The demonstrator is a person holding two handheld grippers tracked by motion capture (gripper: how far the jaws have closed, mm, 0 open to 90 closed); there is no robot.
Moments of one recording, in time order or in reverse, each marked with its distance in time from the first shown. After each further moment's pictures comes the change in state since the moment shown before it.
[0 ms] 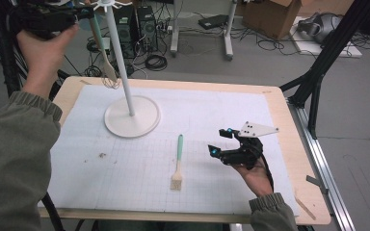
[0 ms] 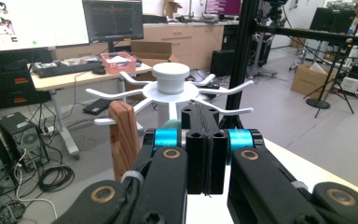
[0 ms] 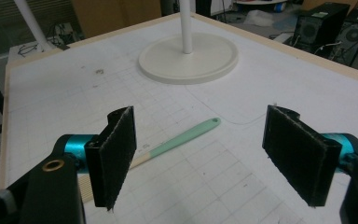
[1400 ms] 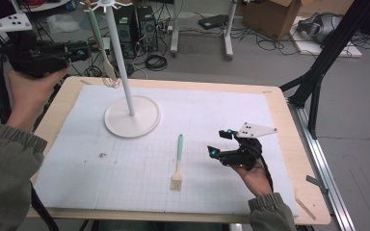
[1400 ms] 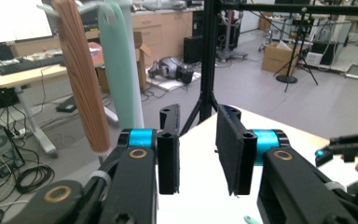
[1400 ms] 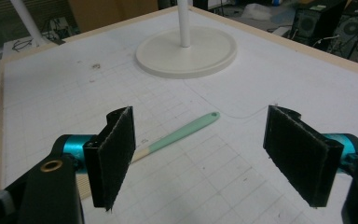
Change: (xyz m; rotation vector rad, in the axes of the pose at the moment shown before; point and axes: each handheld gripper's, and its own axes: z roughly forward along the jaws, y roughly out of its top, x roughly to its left) left arm -0.011 -0.060 -0.043 0.036 -0.140 0.065; right arm 0.001 -0.001 0.002 0.024 -0.014 0.000
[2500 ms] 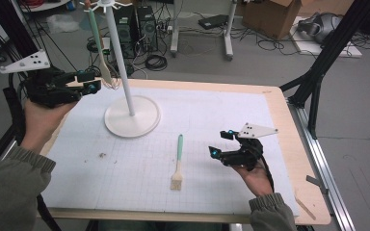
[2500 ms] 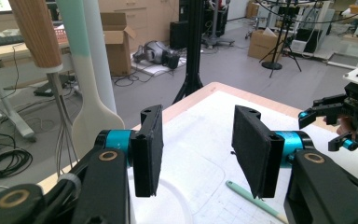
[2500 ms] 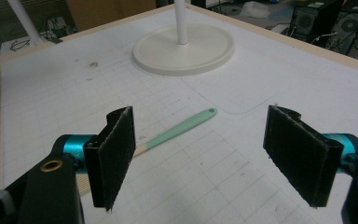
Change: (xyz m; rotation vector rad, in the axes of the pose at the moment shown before) left arm -0.014 -0.062 0.003 0.043 -0.054 -0.023; right arm -0.002 -0.003 -0.002 0.005 -0.004 0.012
